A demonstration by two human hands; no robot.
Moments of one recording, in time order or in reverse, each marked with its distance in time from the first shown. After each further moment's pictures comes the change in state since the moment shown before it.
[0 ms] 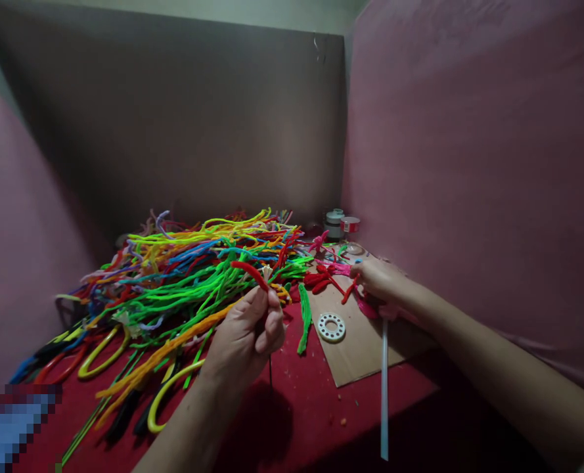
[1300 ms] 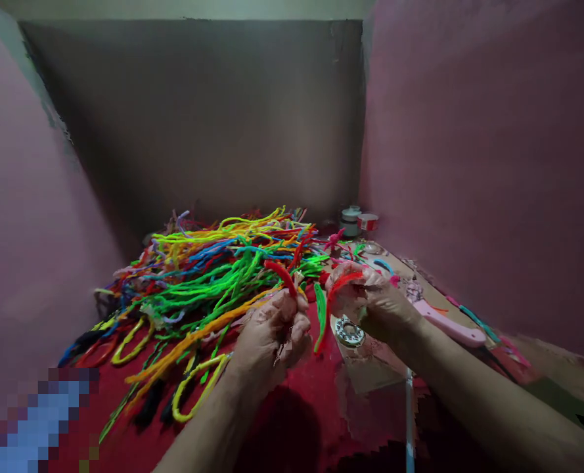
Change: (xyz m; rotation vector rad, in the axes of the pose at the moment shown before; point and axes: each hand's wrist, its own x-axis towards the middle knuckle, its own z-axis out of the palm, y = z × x) left_hand -0.003 -0.007 0.003 0.011 -0.063 -0.062; right_hand -0.032 -0.104 0.000 1.973 -0.151 -0.198
